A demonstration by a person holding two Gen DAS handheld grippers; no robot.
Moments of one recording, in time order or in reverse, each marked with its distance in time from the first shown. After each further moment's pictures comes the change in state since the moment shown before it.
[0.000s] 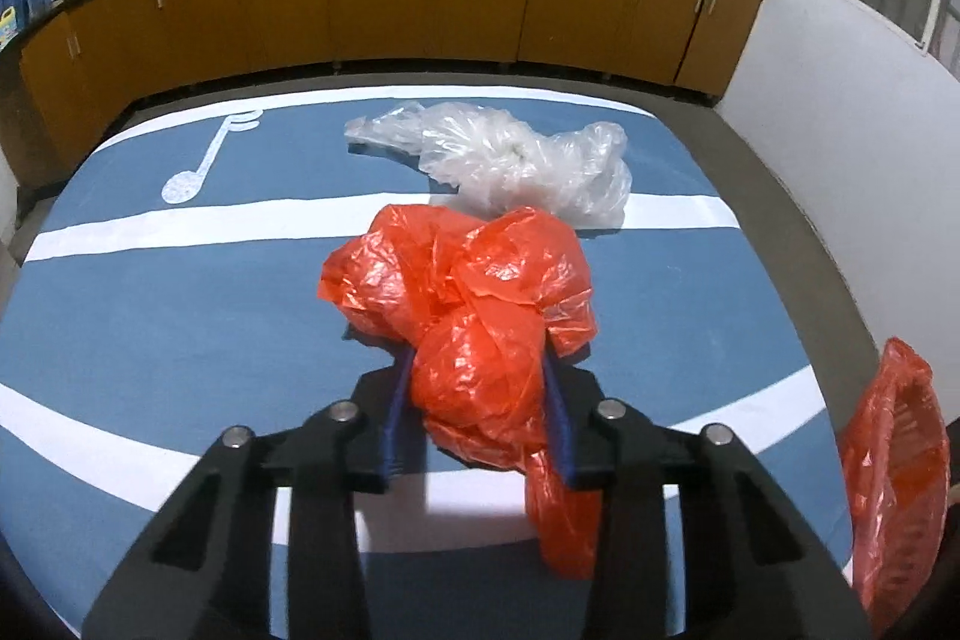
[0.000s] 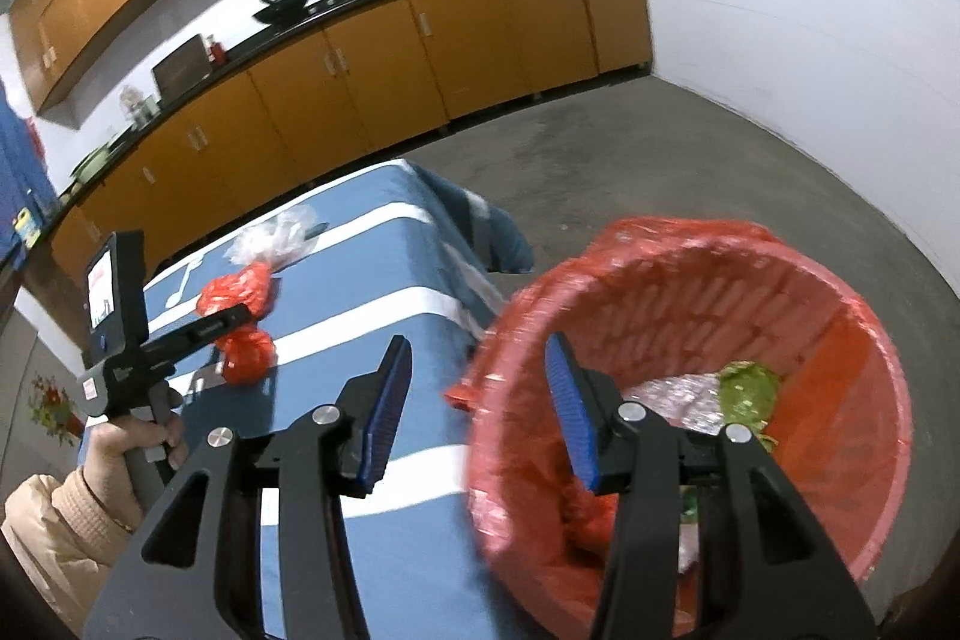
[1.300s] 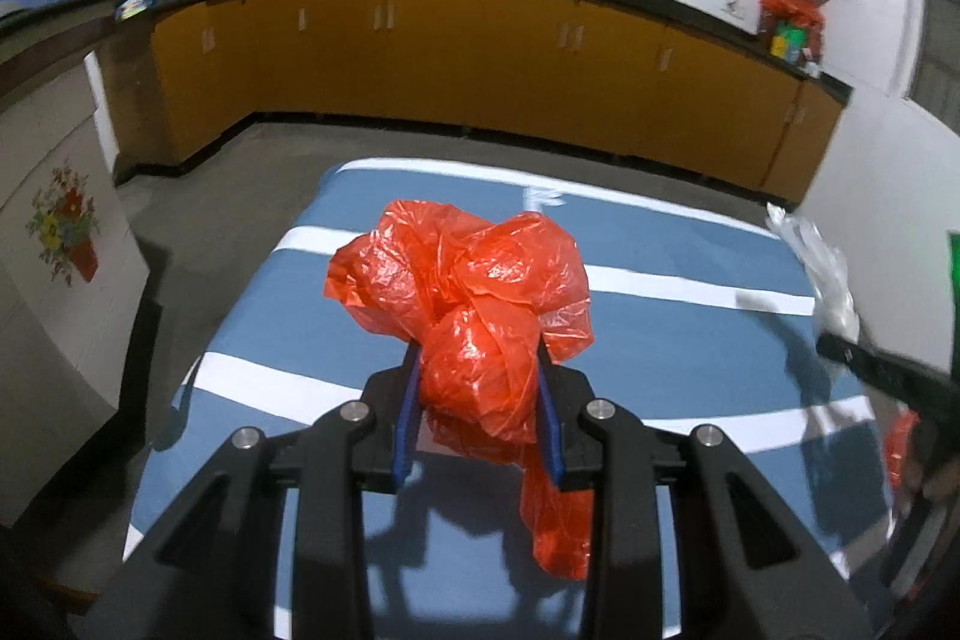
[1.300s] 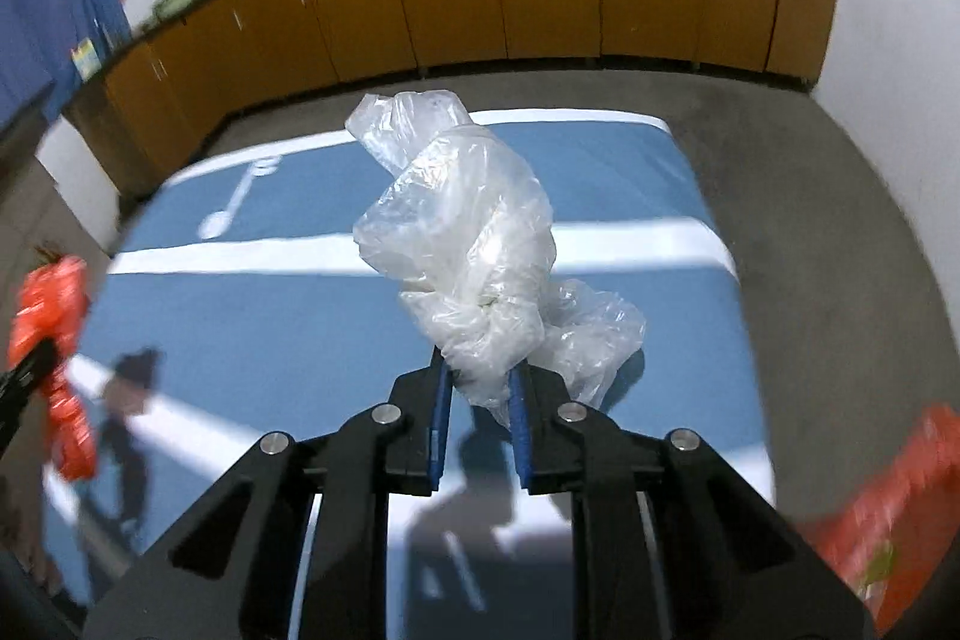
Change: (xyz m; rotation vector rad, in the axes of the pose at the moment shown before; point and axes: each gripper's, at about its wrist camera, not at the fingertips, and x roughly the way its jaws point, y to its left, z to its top) left arm -0.133 0.160 -0.031 -0.162 -0.192 0.162; right arm 0.115 0.134 0.032 -0.272 0.195 0.160
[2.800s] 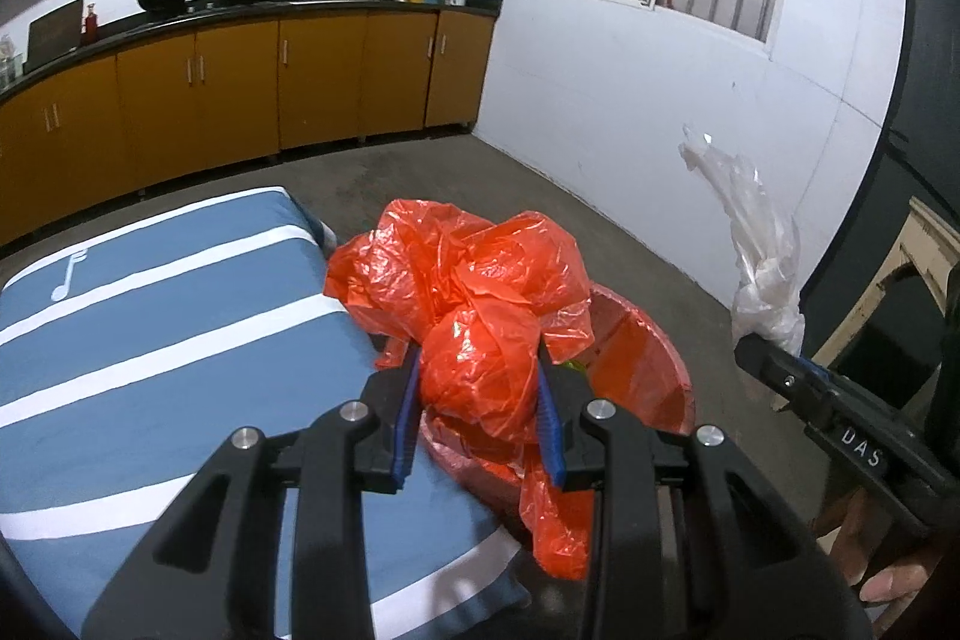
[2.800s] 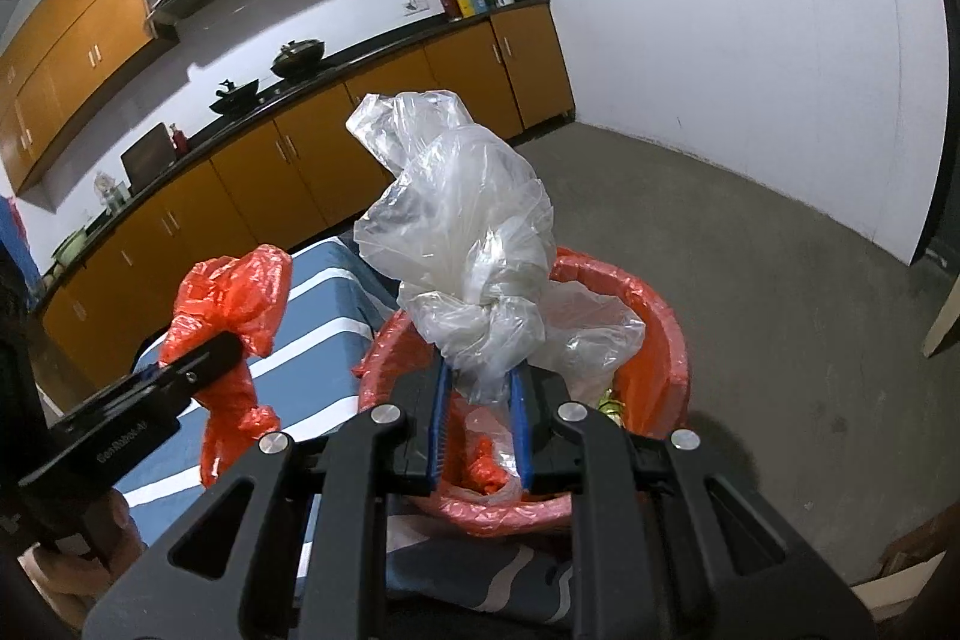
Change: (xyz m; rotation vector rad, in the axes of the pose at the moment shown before) left arm -0.156 -0.325 -0.109 0.432 0.042 -0.618; right arm -0.274 -0.148 -0.185 0.439 -0.364 -0.280
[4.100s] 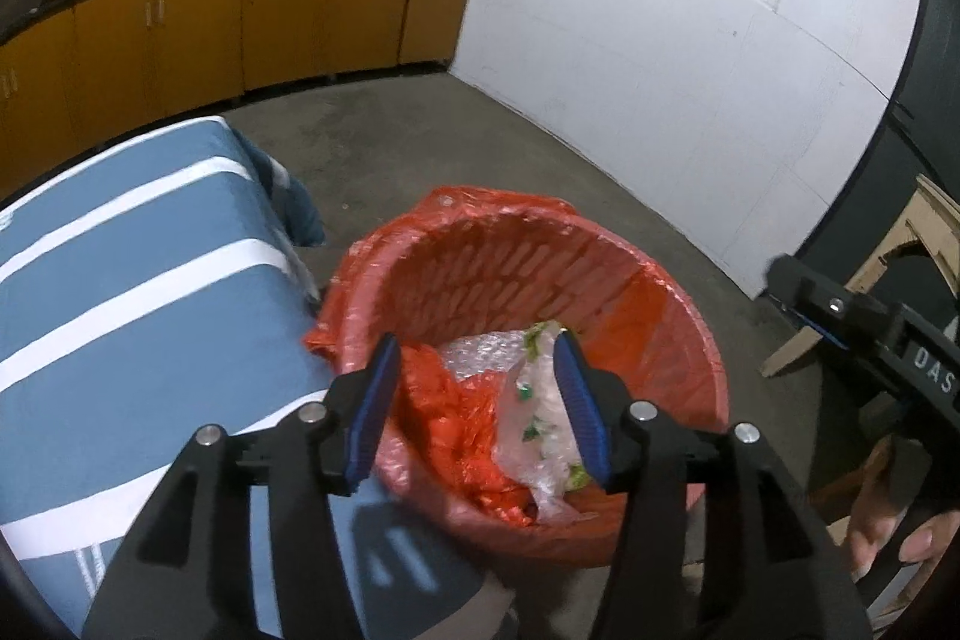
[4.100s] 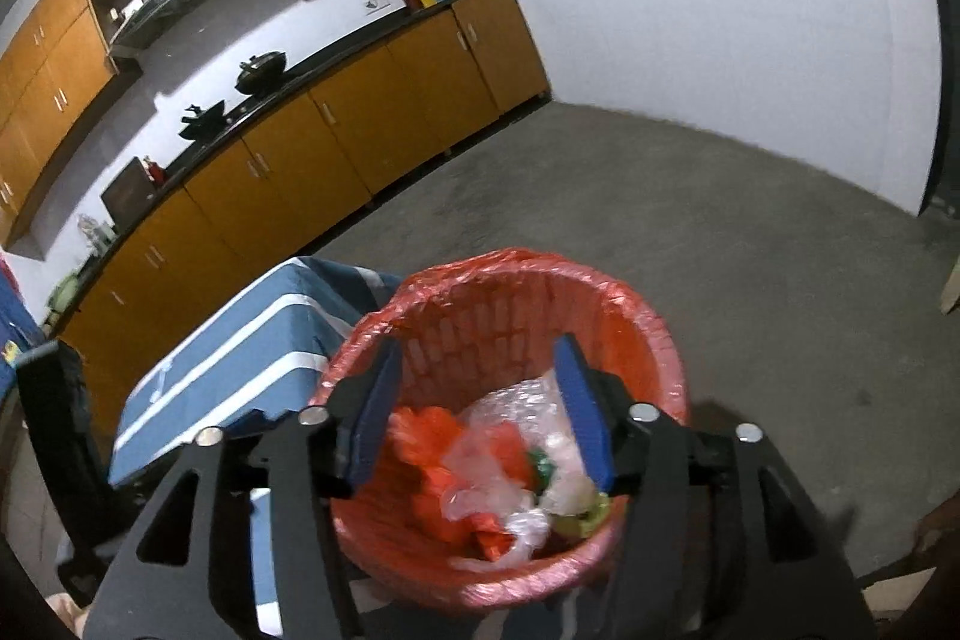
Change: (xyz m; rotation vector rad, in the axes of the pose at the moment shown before) left arm 0.089 0.030 -0.013 -0.010 0.129 -0.057; right arm 0.028 -0.030 0.005 0.081 0.002 -0.051
